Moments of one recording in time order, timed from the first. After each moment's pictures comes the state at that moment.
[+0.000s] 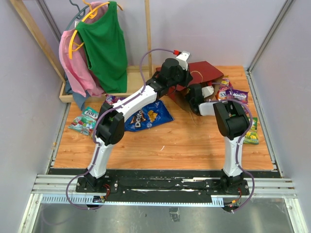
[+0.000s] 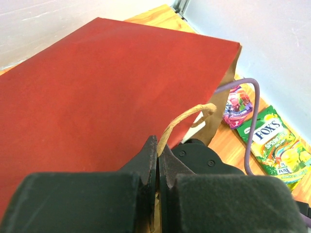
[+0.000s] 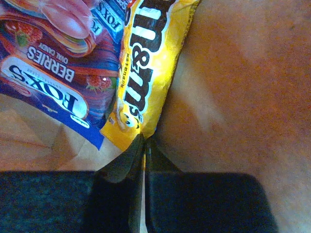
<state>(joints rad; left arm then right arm) -0.72 2.17 1.97 -0.02 0.10 -0.24 0.32 2.12 1.19 0.37 0.35 1.06</state>
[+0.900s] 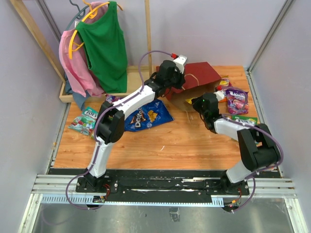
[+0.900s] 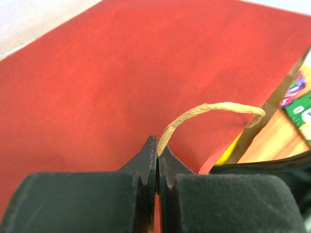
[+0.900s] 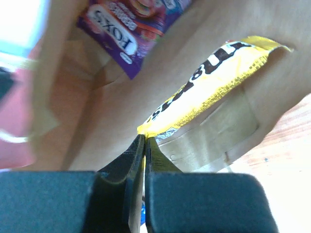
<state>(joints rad) -0.68 2.19 1.95 -0.08 0.06 -0.15 0.33 1.59 0.72 0.46 0.23 0.89</state>
